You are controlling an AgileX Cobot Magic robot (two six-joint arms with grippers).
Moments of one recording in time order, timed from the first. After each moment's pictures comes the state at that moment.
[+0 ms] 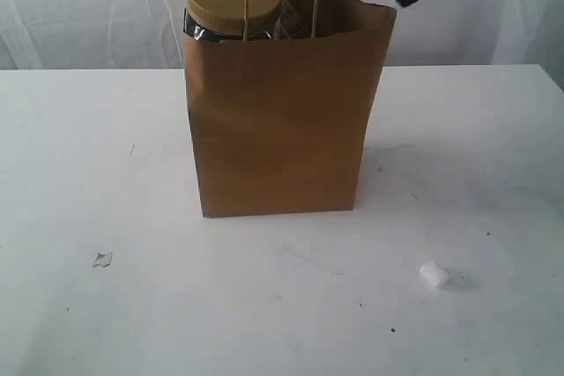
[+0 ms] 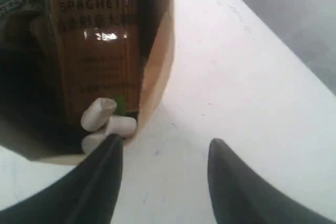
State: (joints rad) left arm -0.06 0.40 -0.01 0.76 0.02 -0.92; right arm 0.11 1.83 -1.98 0.37 1.22 -0.75
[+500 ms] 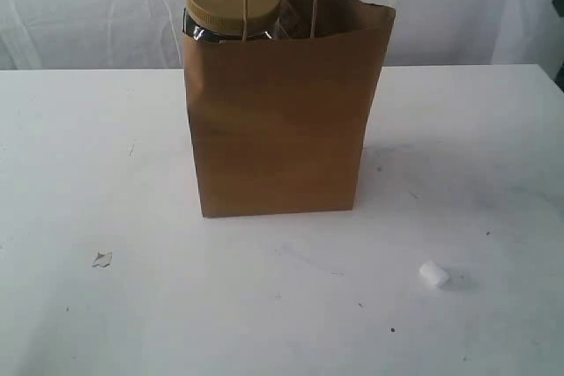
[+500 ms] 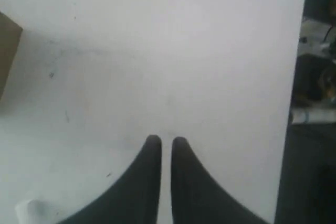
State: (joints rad) left arm -0.06 0.40 -0.01 0.76 0.02 -0.92; right arm -0.05 1.71 -1.79 0.04 1.22 -0.30
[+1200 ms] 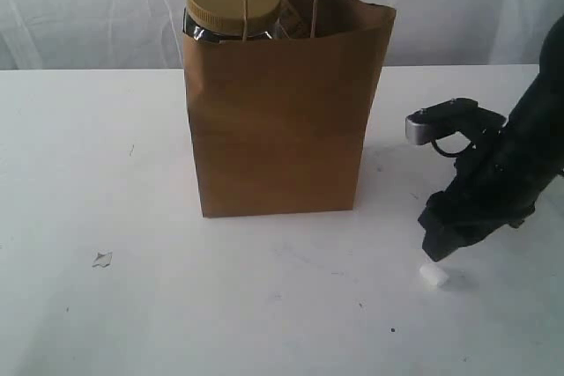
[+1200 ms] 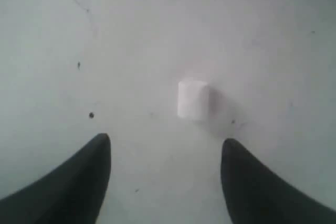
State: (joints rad) left arm -0.06 0.40 -0.01 0.76 0.02 -0.92; right arm 0.18 1.60 -1.01 0.26 0.96 -0.51
